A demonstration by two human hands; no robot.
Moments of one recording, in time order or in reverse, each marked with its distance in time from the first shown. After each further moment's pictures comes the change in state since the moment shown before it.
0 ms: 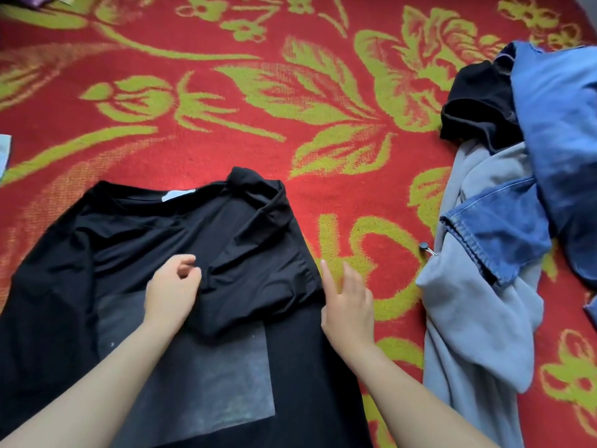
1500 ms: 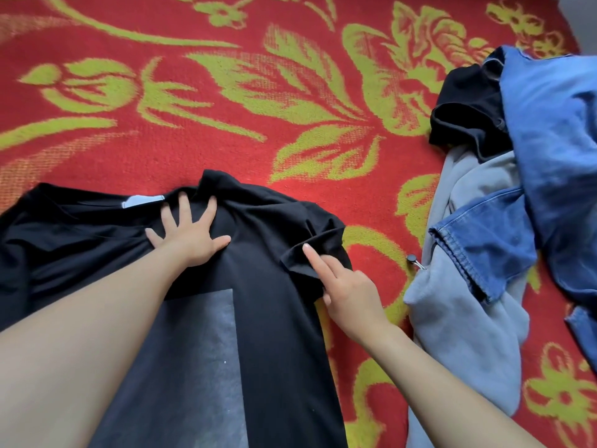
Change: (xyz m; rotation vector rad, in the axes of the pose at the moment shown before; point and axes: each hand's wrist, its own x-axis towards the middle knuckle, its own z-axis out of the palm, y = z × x) left_hand 0.089 0.063 0.057 0.705 -0.345 0.152; right_hand 0.047 0.039 -0.026 0.024 0.343 -0.337
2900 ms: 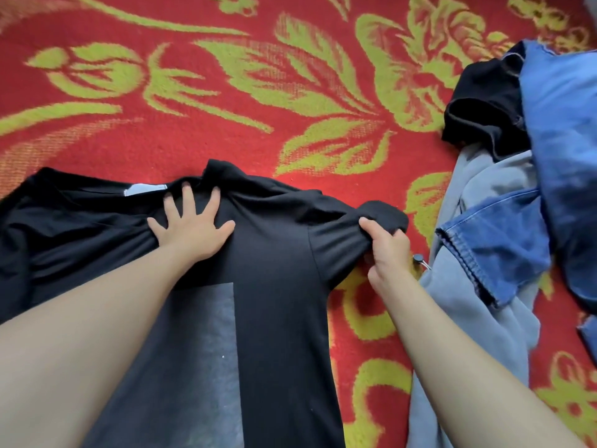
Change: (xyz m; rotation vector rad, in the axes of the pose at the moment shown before) left_hand -0.006 0.006 0.005 0.019 0.100 -0.034; right_hand 0.056 0.035 -0.004 1.464 0.337 1.342
